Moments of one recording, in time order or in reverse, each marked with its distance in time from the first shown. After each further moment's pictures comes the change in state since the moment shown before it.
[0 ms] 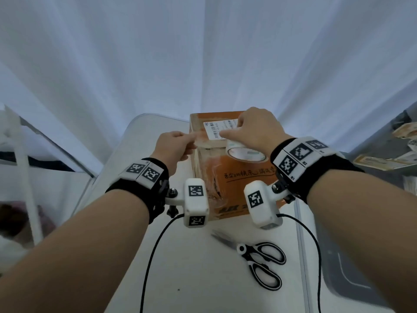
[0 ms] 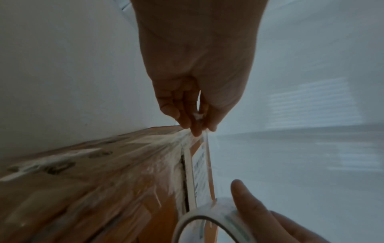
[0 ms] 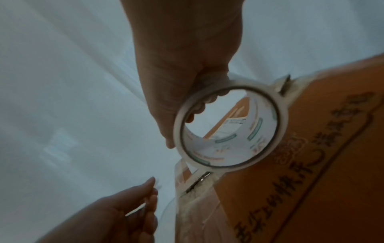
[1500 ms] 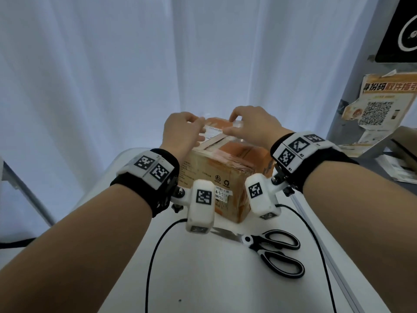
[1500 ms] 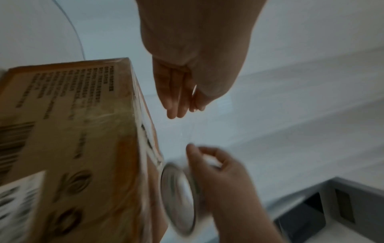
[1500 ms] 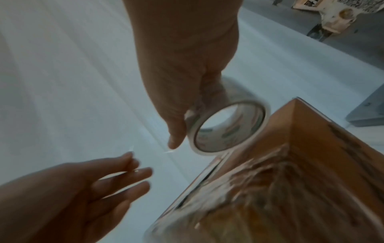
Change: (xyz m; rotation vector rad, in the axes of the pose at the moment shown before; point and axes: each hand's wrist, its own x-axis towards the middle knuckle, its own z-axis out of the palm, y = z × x) left_hand -0.069 -0.021 0.033 0.171 -0.049 0.682; right_hand -0.092 0.031 0.032 0.051 0.395 -0.042
